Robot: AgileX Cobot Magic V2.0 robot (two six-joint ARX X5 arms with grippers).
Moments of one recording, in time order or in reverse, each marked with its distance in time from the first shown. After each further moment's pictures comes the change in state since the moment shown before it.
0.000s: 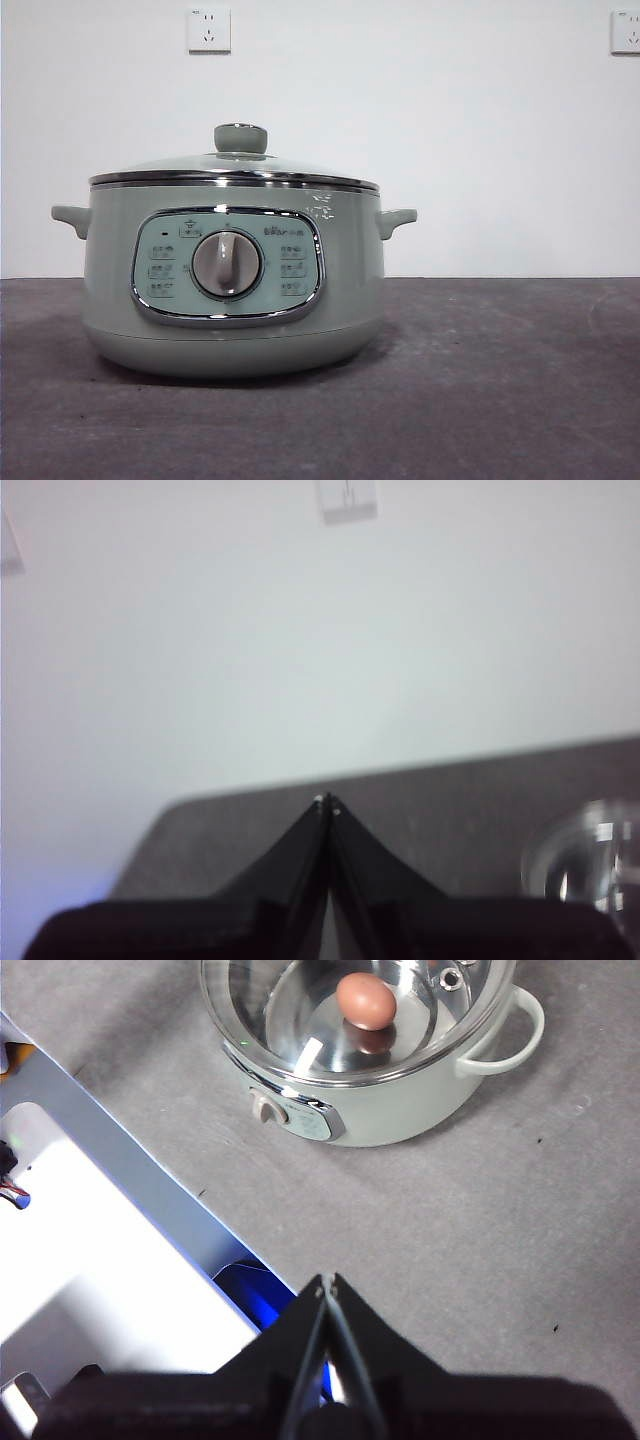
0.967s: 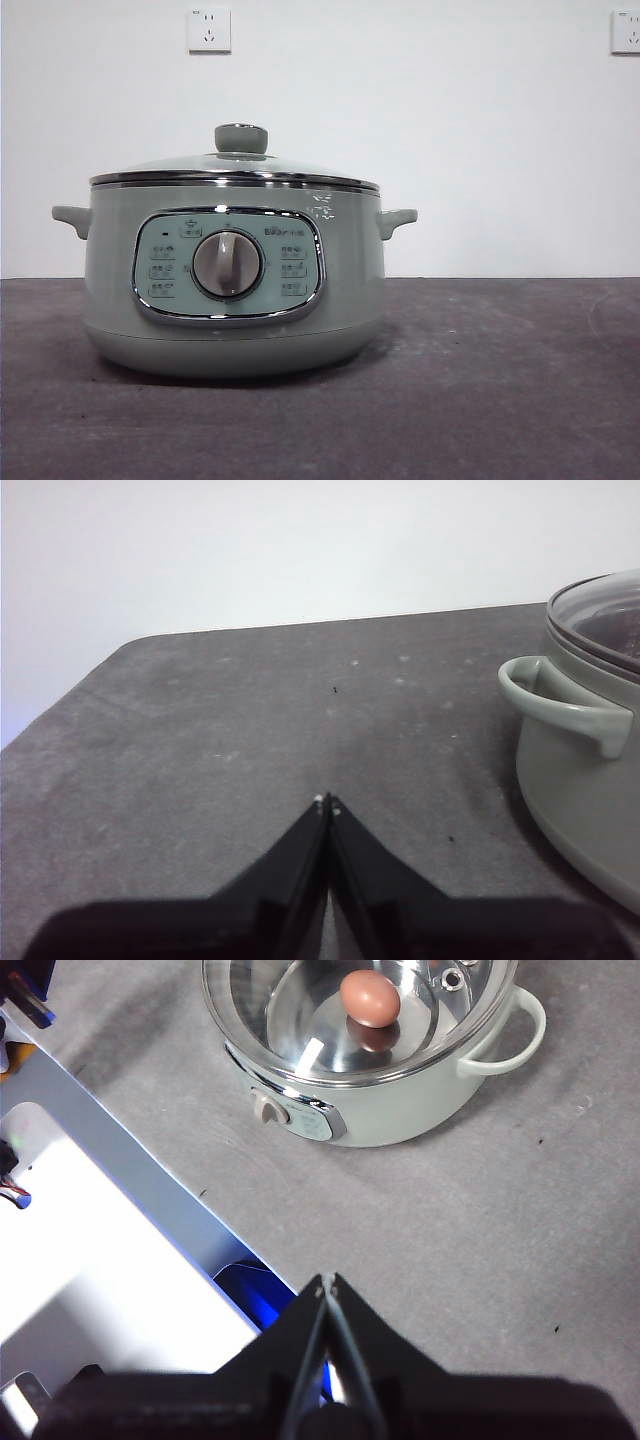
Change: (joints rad) left arm 0.018 -0.279 -0.558 0.136 0.004 -0.064; right arm 0.000 -0.001 0.000 0.000 0.000 0.000
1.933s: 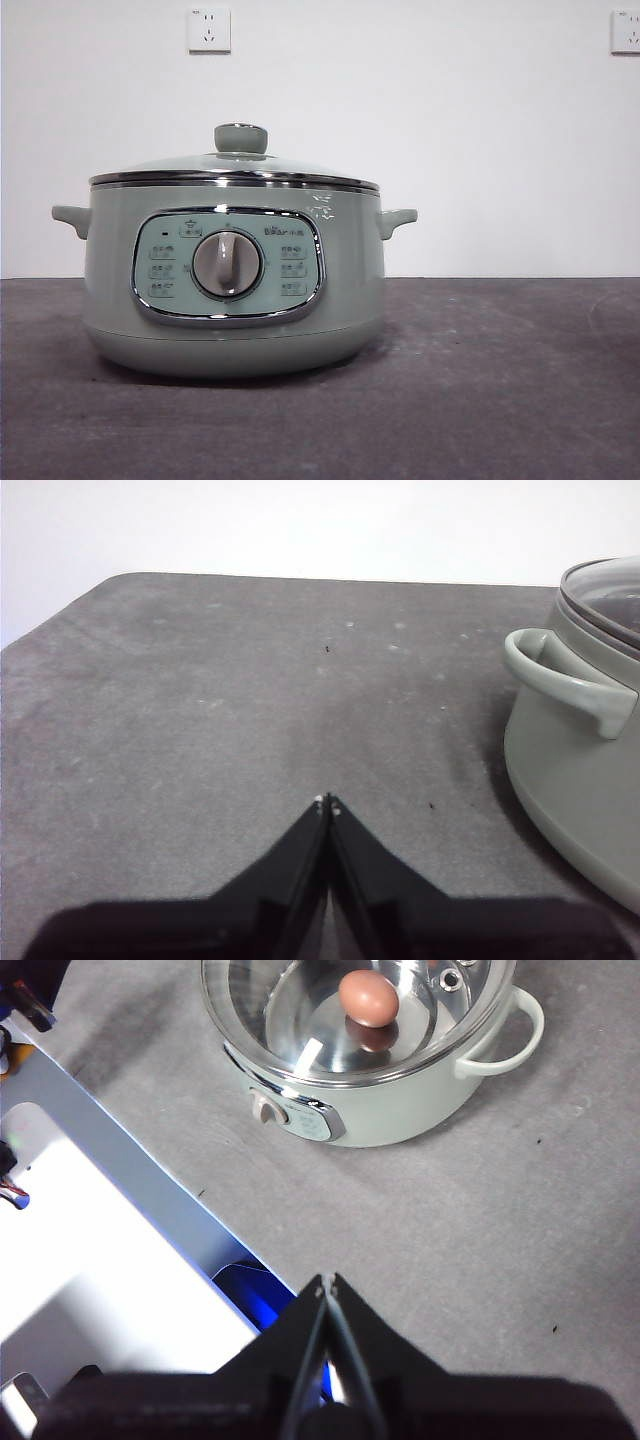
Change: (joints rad) left arm 0.000 -0.001 0.000 -0.076 0.000 -0.113; right arm 0.000 -0.001 0.000 0.000 0.003 -0.001
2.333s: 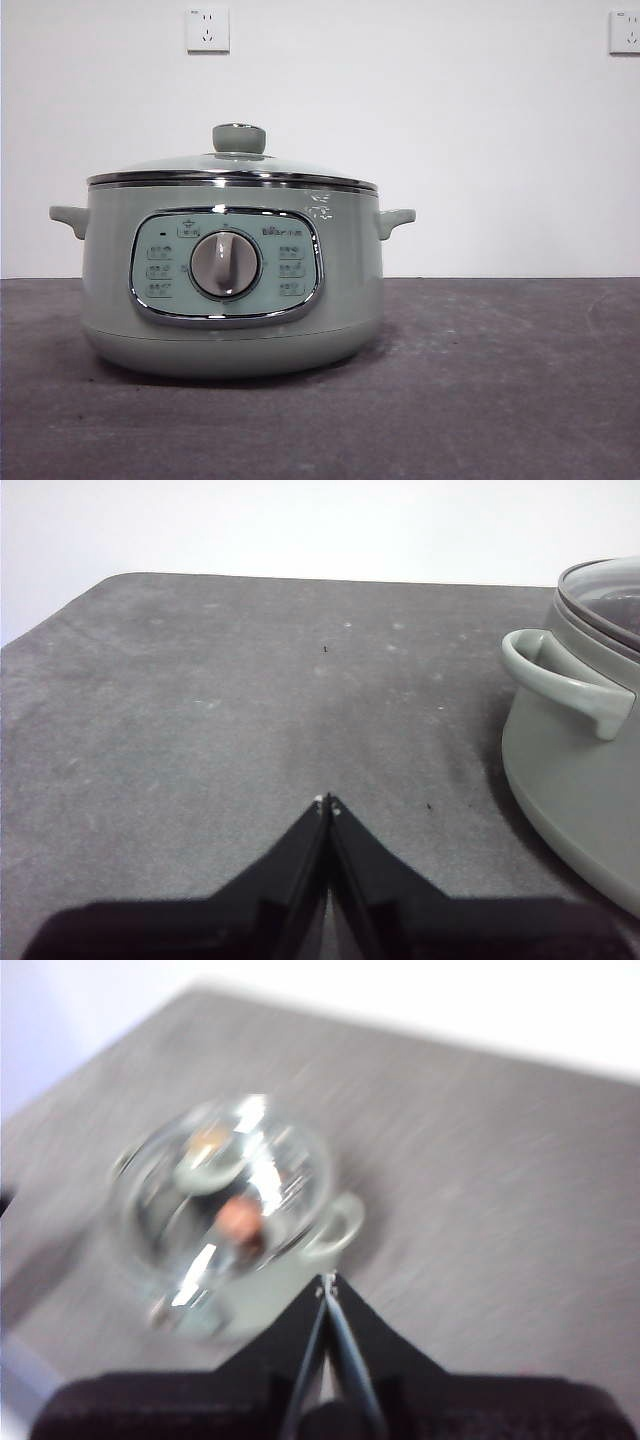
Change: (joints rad) left arm 0.000 0.000 0.000 0.000 0.000 0.000; right arm -0.329 -0.235 -0.008 0.227 -0.004 -0.040
